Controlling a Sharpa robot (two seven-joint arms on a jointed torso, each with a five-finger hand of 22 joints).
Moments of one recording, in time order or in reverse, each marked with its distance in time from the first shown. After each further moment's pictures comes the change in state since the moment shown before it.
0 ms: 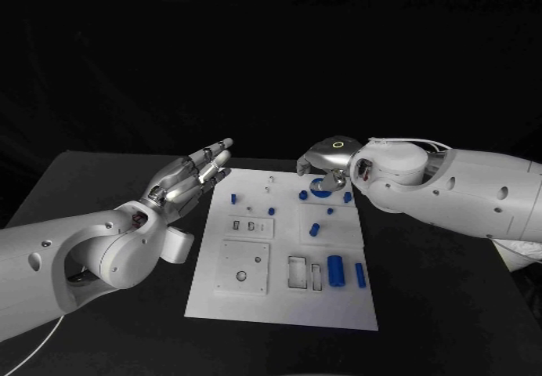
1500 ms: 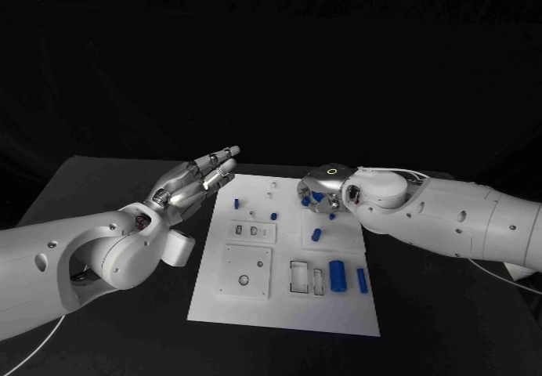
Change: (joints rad) left arm 0.001 0.005 0.000 -0.022 -0.029 0.036 -0.020; left_hand 0.049 -0.008 0.014 -0.003 0.050 0.052 0.016 0.015 0.005 0.000 0.022 0.000 0.001 0.004 0.004 0.000 0.000 0.000 0.000 0.007 0.000 -0.001; right arm -0.118 0.096 0.001 -0.171 -0.001 -0.043 0.034; right_hand -0.054 -0.052 0.088 0.050 0.159 0.025 -0.001 -0.055 0.090 -0.037 0.007 0.075 0.148 0.007 0.007 0.005 -0.009 -0.015 0.008 0.009 0.004 0.008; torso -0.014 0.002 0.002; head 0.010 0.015
